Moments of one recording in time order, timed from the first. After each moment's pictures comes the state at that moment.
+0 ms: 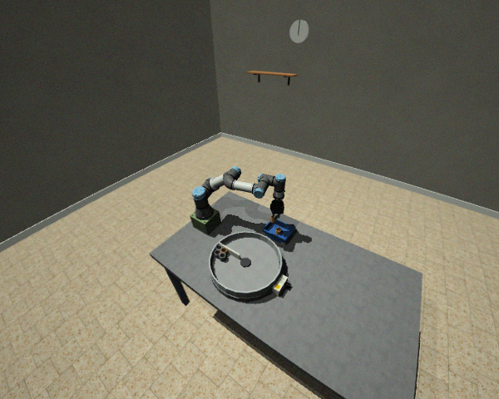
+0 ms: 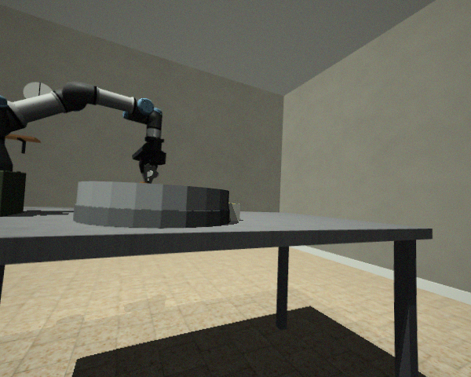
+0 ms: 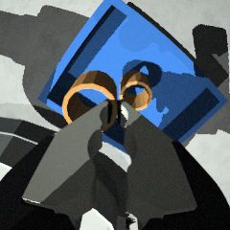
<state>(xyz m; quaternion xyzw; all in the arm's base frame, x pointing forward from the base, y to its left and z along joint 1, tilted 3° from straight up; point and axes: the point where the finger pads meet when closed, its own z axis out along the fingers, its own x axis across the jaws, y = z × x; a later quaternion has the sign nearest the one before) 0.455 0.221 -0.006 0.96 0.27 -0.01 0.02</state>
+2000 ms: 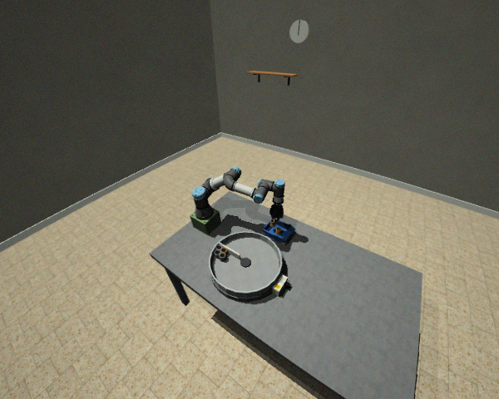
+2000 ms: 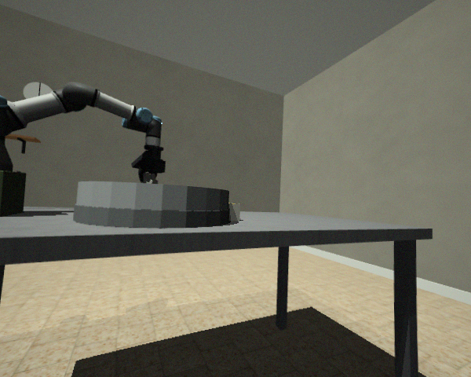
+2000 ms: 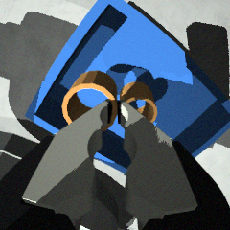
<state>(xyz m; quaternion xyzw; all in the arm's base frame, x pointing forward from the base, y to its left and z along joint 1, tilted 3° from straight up) 0.455 0.219 -0.044 0.96 0.27 -0.01 0.02</state>
